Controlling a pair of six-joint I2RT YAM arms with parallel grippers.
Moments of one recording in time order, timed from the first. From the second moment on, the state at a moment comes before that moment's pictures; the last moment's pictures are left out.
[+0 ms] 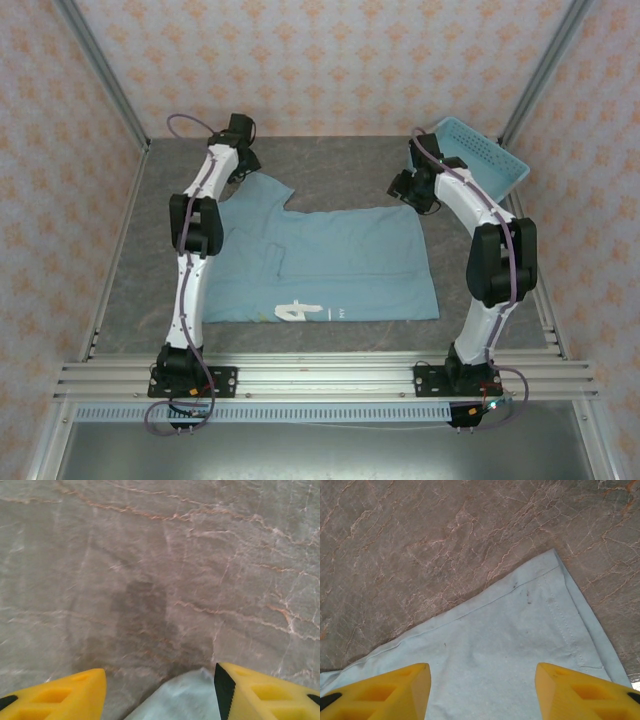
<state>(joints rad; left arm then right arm) -0.06 2.67 2.51 -0.95 -0.19 -0.64 0.19 1.85 1.52 -0.77 -0.08 0.66</state>
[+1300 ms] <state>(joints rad) -0.15 2.62 2.54 -1.02 -0.16 -0.61 0.16 2.21 1.72 -0.78 0.17 0.76</state>
